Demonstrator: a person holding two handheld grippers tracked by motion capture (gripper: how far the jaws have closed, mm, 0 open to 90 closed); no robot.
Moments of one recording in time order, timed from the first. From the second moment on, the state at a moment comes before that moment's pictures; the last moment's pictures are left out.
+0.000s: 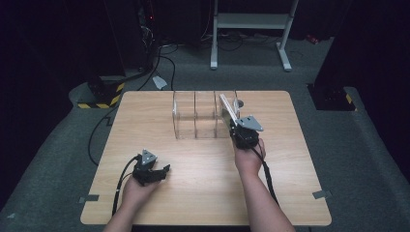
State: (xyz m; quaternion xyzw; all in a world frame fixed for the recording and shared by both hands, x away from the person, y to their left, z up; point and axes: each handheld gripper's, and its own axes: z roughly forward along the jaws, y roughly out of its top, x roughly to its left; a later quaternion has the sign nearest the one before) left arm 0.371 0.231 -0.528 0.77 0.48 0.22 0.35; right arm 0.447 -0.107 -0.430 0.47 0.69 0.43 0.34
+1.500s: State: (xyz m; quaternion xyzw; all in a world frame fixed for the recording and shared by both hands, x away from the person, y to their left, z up) left arm 0.370 0.231 -0.528 0.78 0.48 0.22 0.35; right arm 0.474 -0.088 -0.446 0.48 0.68 0.42 0.35
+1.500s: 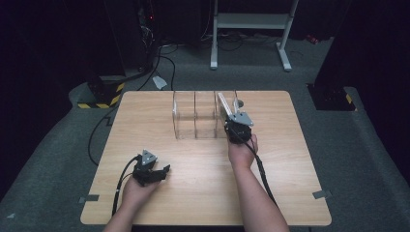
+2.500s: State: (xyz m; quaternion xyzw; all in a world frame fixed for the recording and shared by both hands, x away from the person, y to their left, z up) left arm 0.369 0.231 -0.528 0.78 0.48 0.22 0.35; right arm 0.465 -0.098 -0.458 0.51 0.68 0.42 0.33
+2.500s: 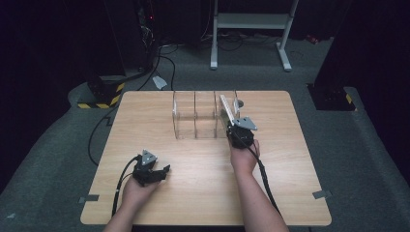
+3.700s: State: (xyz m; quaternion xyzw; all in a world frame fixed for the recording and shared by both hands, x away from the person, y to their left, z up) left arm 0.370 0.231 -0.528 0.78 0.47 0.22 0.35; right arm 0.462 -0.099 -0.458 0.52 0.65 0.42 0.36
